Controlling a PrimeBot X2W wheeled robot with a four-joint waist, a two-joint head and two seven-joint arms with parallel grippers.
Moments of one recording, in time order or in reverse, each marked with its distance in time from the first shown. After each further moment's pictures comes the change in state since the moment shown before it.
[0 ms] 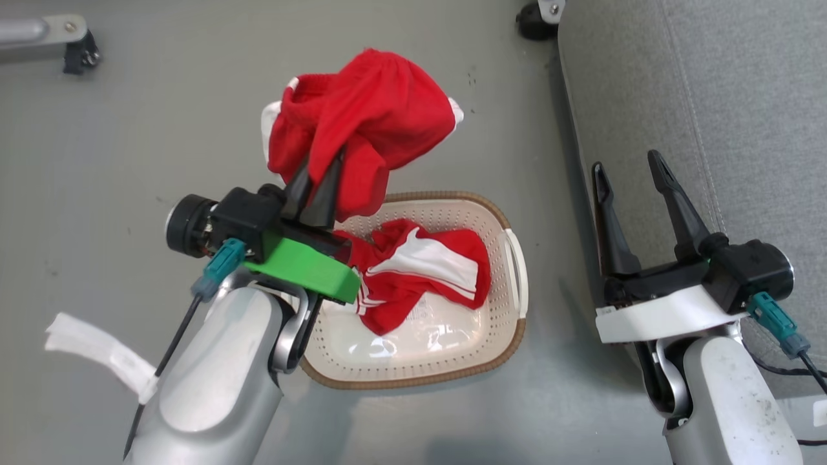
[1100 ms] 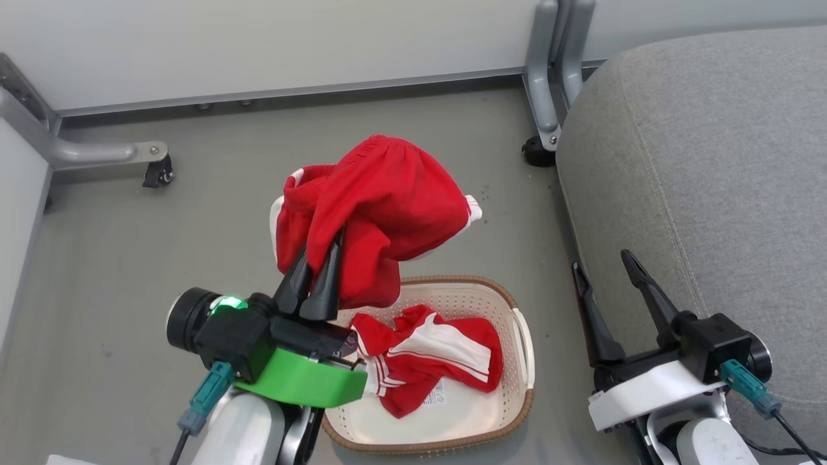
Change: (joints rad) left arm 0.353 -0.077 0.143 -0.328 0.146 -0.055 0.000; right arm 0.218 0.000 0.036 -0.042 0.008 0.000 0.087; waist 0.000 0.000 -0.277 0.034
